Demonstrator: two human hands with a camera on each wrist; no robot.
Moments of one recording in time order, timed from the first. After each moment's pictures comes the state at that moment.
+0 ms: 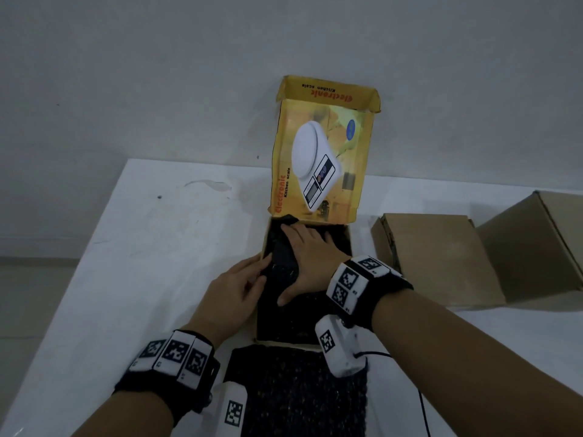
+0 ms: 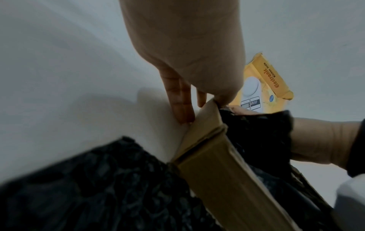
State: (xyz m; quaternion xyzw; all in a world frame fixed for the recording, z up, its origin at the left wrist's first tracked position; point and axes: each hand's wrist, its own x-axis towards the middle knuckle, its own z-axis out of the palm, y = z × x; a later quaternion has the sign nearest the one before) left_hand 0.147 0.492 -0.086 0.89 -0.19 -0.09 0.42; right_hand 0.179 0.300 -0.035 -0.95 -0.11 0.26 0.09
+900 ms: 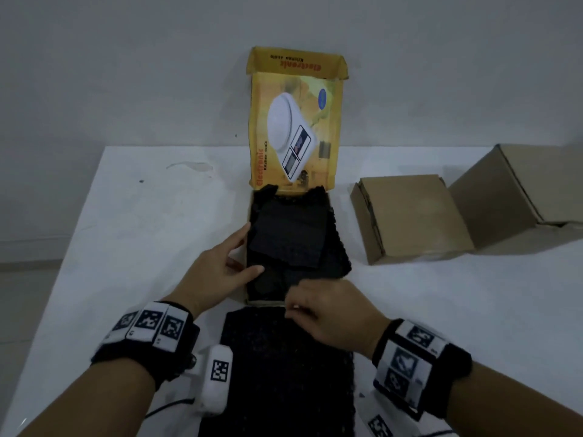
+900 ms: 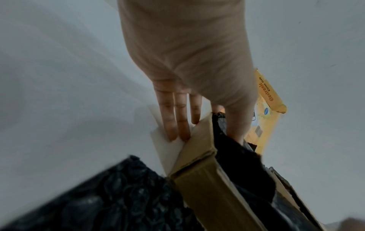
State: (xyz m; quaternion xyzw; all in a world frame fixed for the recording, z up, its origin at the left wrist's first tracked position) left_hand 0.135 0.502 -0.065 0.86 -0.17 -0.18 0.45; right_hand 0.032 0.293 -0.024 -0.95 -0.22 0.04 0.22
